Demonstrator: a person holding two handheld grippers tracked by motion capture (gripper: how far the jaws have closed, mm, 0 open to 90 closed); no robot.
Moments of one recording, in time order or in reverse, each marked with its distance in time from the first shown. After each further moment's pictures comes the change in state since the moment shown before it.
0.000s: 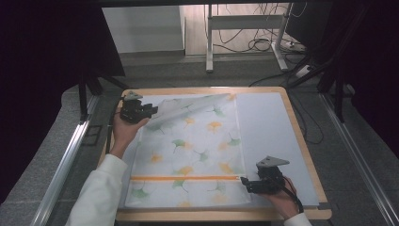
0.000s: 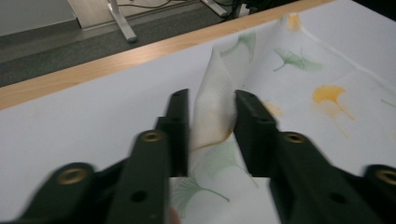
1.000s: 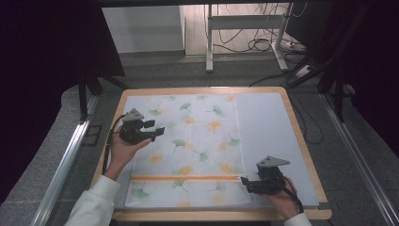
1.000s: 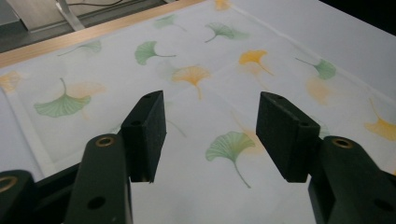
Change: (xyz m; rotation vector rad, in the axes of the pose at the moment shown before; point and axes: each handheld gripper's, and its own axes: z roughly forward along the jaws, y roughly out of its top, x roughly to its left) left arm -0.051 -0.042 -0.034 0.031 -0.178 0.082; right arm 0.000 0.000 -0.001 -0.004 0.000 0.001
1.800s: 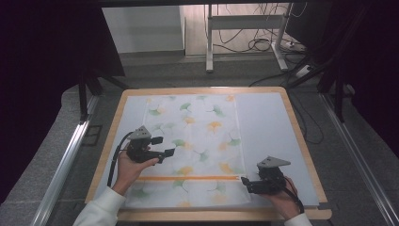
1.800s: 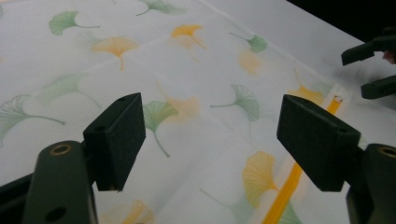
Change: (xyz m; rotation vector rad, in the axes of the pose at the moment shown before) left arm -0.043 -0.034 0.000 0.003 -0.170 -0.002; right arm 0.000 0.000 -0.003 -0.009 -0.006 -0.016
